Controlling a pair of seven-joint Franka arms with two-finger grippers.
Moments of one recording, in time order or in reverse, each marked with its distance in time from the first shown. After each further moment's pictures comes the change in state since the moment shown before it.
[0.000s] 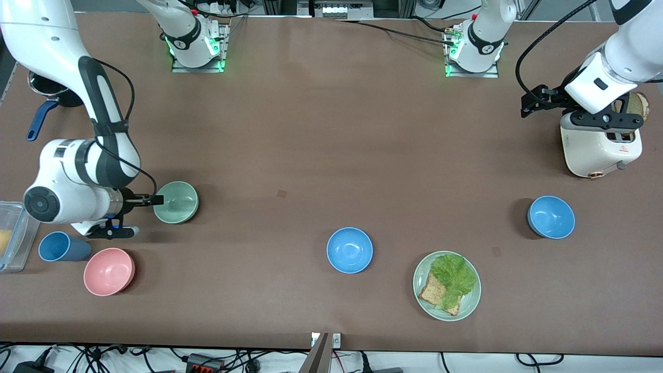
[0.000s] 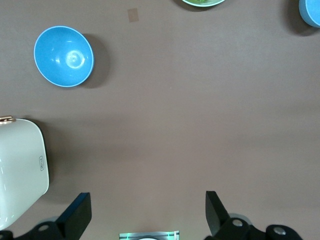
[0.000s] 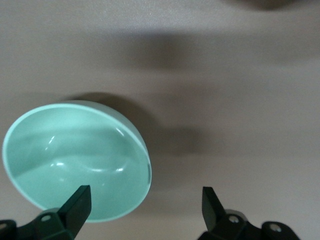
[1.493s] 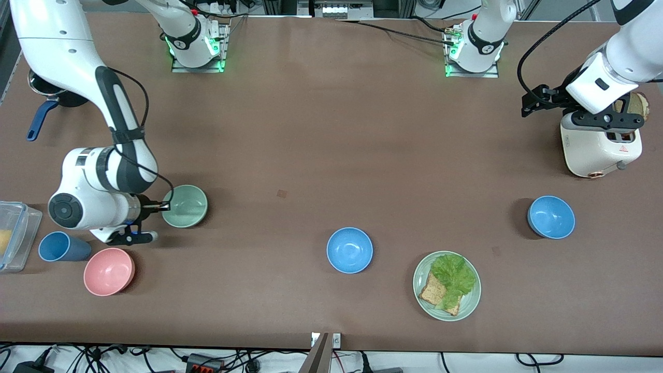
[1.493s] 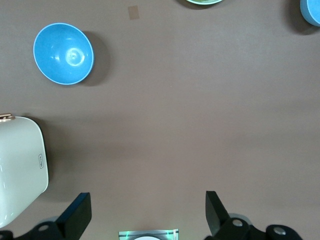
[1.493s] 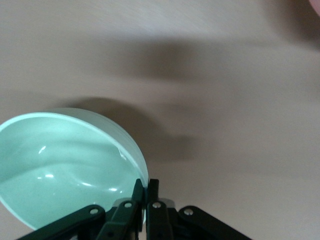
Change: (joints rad) left arm 0.004 0.000 0.001 0.000 -0.003 -0.007 0.000; right arm 0.069 0.035 0.013 0.051 0.031 0.034 -0.032
